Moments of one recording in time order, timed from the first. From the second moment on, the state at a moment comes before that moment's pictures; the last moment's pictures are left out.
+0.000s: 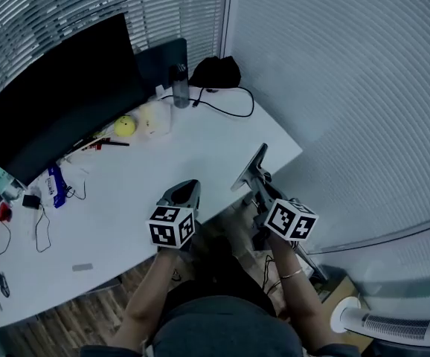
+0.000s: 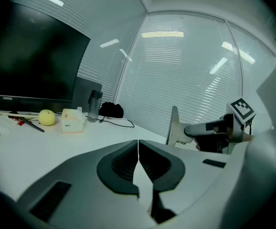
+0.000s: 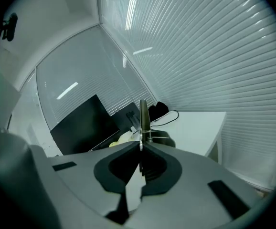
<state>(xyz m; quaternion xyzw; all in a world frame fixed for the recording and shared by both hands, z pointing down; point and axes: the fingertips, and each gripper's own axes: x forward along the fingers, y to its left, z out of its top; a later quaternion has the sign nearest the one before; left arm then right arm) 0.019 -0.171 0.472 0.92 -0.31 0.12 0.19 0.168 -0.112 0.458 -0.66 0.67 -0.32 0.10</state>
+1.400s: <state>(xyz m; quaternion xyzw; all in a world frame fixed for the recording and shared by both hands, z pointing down) -0.033 -0.285 0.496 0.80 -0.56 0.12 0.20 0.098 -0.353 0.507 -0.41 0.81 -0.42 0.01</state>
